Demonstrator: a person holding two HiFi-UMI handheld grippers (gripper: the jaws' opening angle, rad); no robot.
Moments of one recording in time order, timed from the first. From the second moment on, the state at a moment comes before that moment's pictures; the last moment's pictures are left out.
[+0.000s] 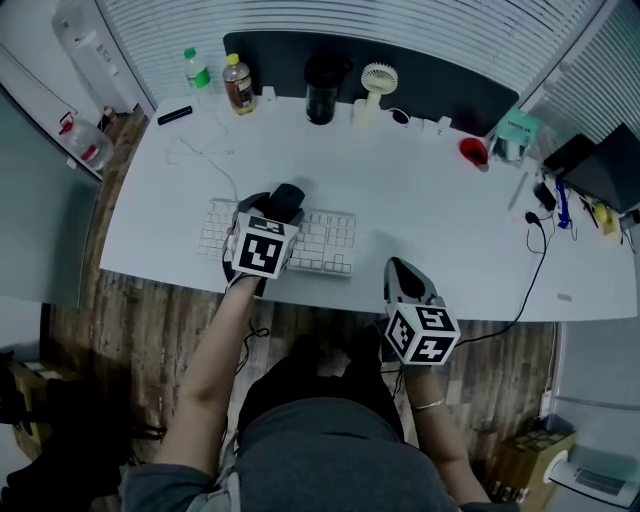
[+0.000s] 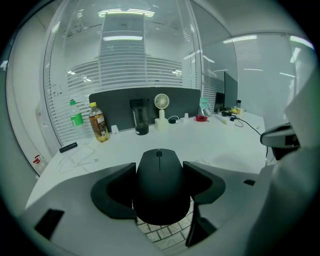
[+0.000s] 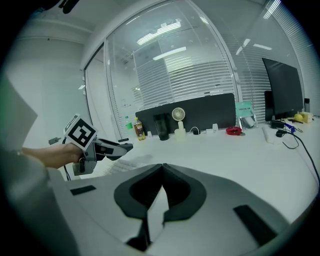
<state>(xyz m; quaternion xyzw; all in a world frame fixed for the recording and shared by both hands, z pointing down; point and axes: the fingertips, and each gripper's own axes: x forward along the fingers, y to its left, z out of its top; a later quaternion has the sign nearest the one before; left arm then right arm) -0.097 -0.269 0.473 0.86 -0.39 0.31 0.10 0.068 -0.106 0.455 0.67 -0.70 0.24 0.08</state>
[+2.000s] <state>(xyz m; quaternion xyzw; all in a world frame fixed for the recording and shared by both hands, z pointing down) 0.083 -0.169 0.537 0.78 -0.50 0.32 0.20 0.237 -0.091 0.480 0.57 -0.77 0.26 0.12</state>
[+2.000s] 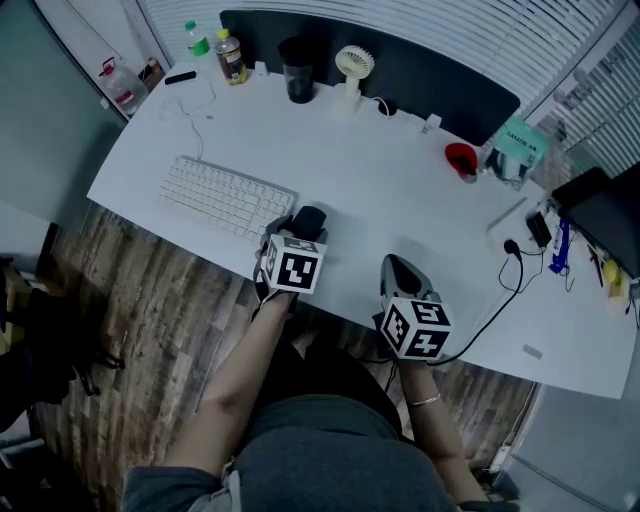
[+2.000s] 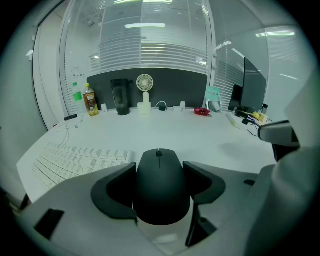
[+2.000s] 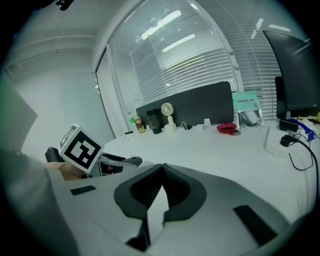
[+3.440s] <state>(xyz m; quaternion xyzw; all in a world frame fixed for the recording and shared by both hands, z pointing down) 0.106 -0.170 0.574 0.77 -0.49 0.34 0.21 0.250 -0.085 0.500 0.58 -0.75 0.28 0.13</state>
